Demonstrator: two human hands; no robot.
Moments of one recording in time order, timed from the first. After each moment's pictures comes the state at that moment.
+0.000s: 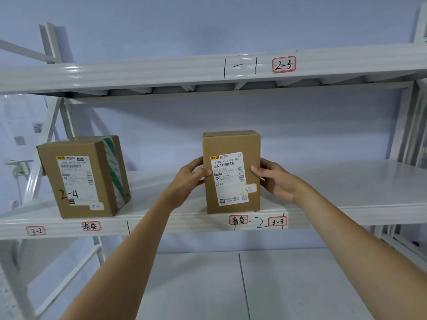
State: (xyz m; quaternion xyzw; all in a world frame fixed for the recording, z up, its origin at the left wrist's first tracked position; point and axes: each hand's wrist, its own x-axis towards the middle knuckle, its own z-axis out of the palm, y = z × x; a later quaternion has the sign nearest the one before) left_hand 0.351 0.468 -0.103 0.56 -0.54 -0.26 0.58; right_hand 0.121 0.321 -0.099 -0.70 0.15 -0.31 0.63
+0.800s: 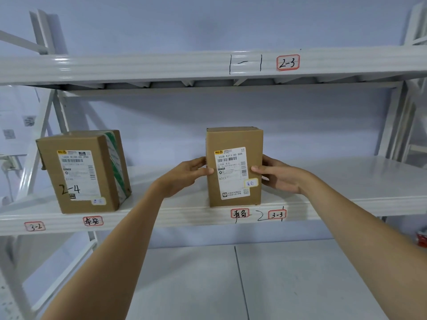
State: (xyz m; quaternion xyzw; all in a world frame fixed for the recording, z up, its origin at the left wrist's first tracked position) left_hand 0.369 0.484 -0.086 0.61 -0.58 -0.30 0.45; right_hand 0.112 0.327 -0.086 -0.69 0.21 -0.24 0.64
